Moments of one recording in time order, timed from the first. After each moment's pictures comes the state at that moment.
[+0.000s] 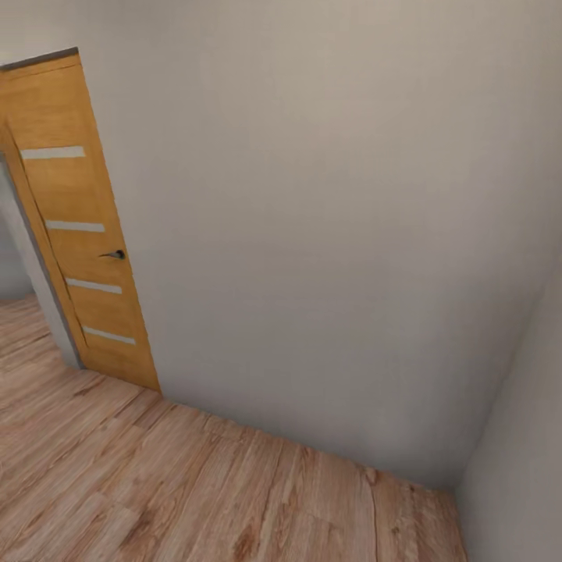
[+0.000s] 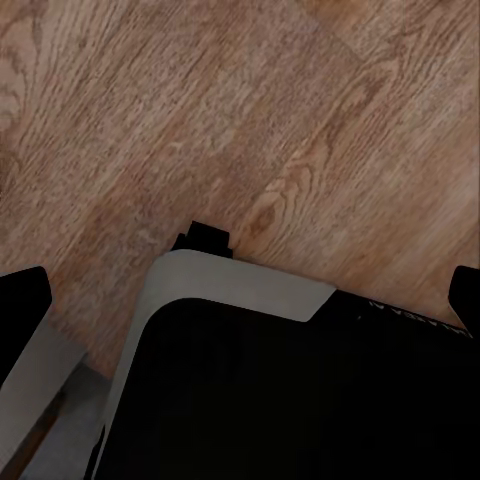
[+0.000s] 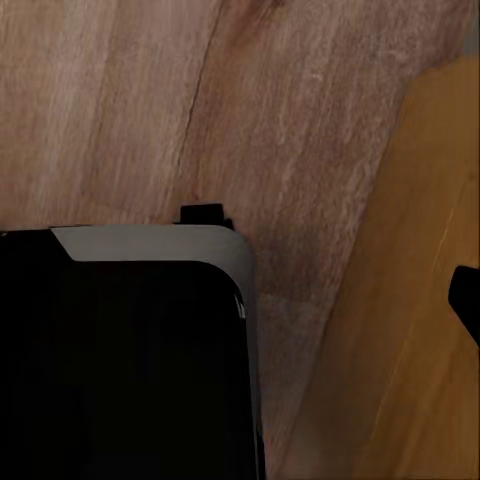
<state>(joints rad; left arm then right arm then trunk) -0.22 0.02 0.04 -0.01 0.29 -0.02 0.01 -0.14 -0.04 0.00 0.03 -0.04 -0.17 -0.06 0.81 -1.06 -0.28</state>
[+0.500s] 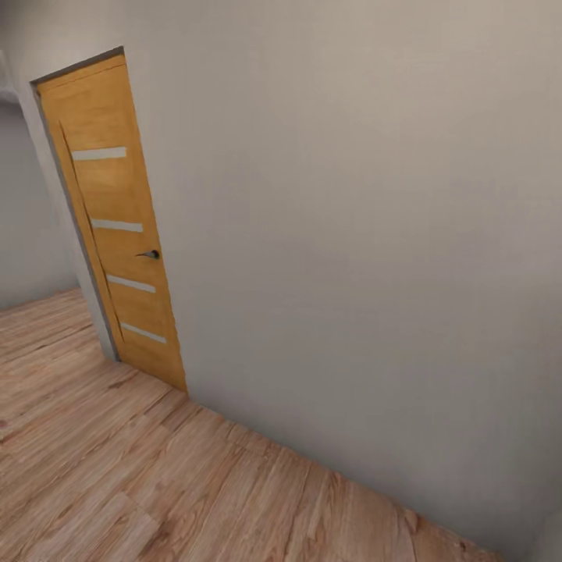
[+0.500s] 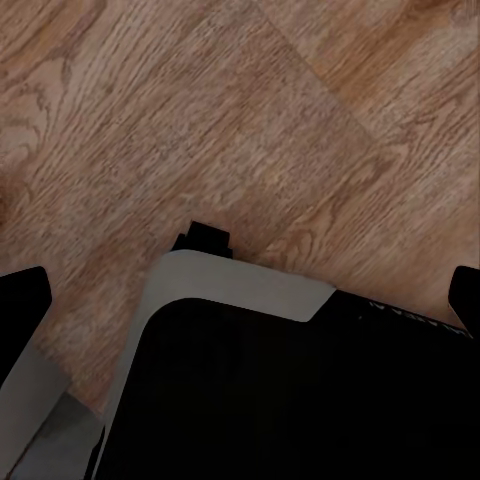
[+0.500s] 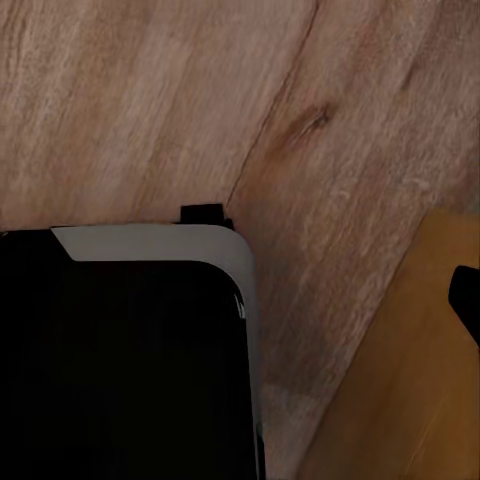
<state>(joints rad) -0.22 0.02 0.04 -0.01 0.29 -0.02 0.01 -0.14 -0.04 0.00 0.03 -0.04 -0.17 -0.06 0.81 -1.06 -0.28</state>
